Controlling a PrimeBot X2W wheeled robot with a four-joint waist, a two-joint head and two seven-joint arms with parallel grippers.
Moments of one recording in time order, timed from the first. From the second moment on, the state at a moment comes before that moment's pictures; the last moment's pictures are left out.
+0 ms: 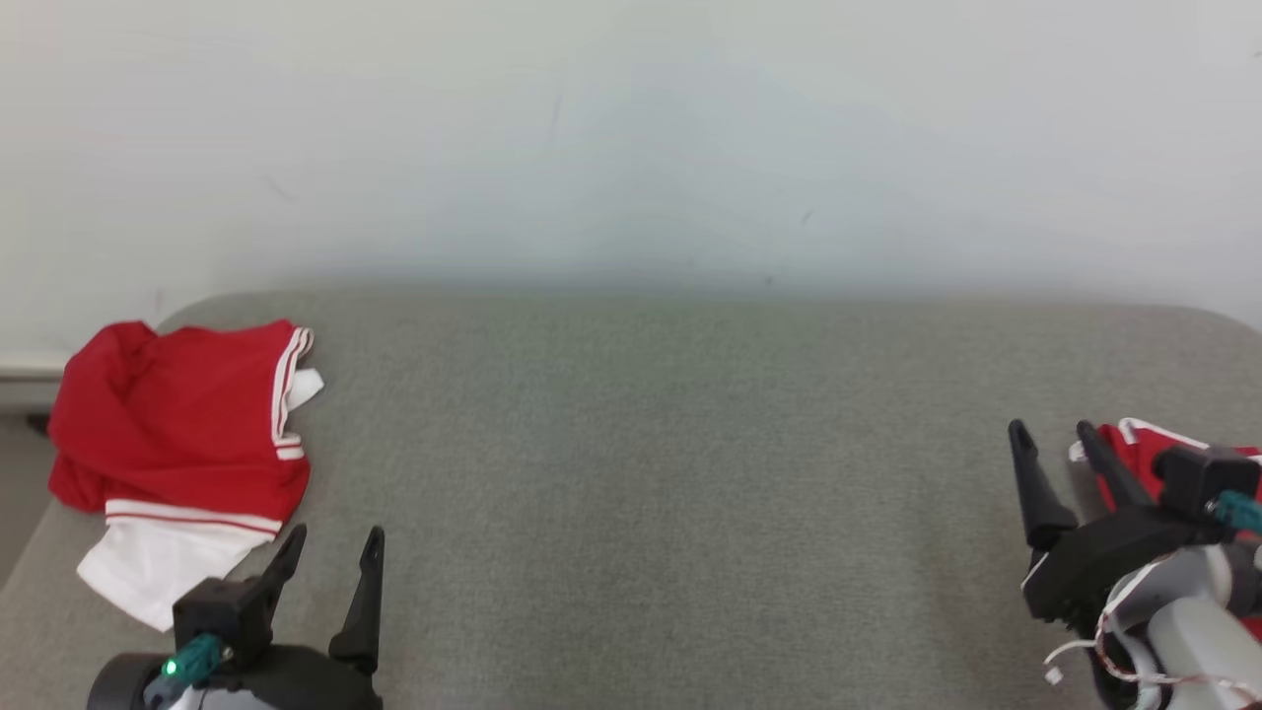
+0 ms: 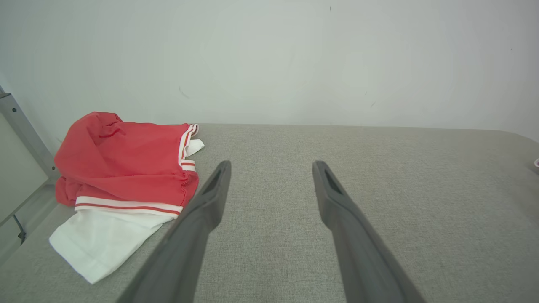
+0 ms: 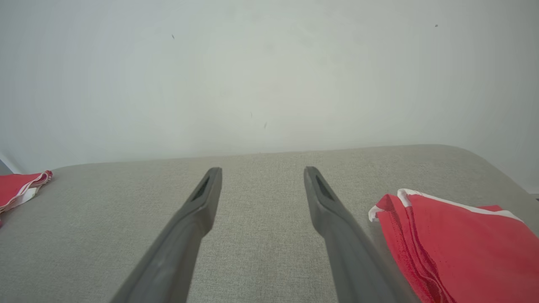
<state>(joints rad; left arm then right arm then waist) -0.12 0.28 -0.37 0.17 -0.33 0.11 -0.04 -0.27 -0.33 0.22 0.44 0.63 -0.03 -0.13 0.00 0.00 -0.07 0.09</state>
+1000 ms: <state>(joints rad) -0.02 0.26 -0.29 0.19 -0.33 0.12 -0.07 -0.12 -0.27 0.26 0.32 0.62 -0.09 -0.13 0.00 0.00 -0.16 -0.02</state>
